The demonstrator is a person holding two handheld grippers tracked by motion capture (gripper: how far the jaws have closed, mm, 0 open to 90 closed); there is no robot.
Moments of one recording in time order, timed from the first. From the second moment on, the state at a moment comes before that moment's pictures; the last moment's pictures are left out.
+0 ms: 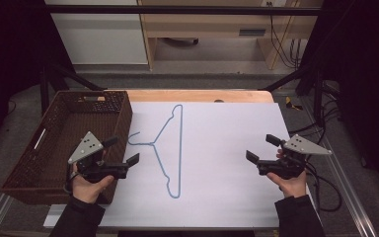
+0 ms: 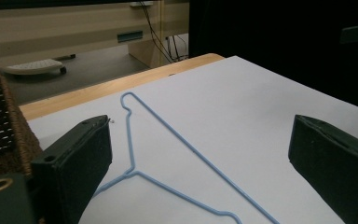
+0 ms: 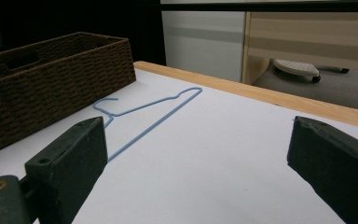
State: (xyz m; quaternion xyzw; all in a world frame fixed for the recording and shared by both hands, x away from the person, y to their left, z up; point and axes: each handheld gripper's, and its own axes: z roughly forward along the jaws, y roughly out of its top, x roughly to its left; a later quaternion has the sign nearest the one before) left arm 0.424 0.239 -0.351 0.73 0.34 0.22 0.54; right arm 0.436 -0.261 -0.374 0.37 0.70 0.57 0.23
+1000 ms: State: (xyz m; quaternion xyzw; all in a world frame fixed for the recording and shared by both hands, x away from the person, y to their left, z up) left arm 0.468 0.165 -0.361 0.80 0.34 0.19 0.45; right arm 0.434 -0.252 -0.370 0.36 0.71 0.55 0.23
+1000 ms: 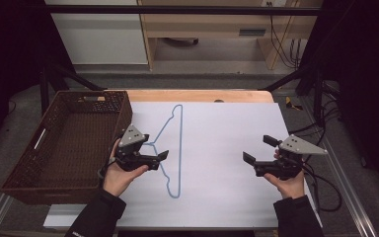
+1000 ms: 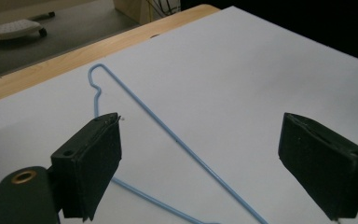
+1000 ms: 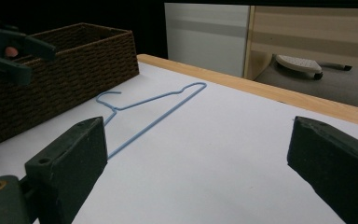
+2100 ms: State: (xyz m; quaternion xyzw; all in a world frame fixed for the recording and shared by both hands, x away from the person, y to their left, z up) left arm 0.572 0.146 -0.413 0.85 0.40 0.16 0.31; right arm 0.437 -0.246 -0.375 0.36 0.73 0.54 0.22
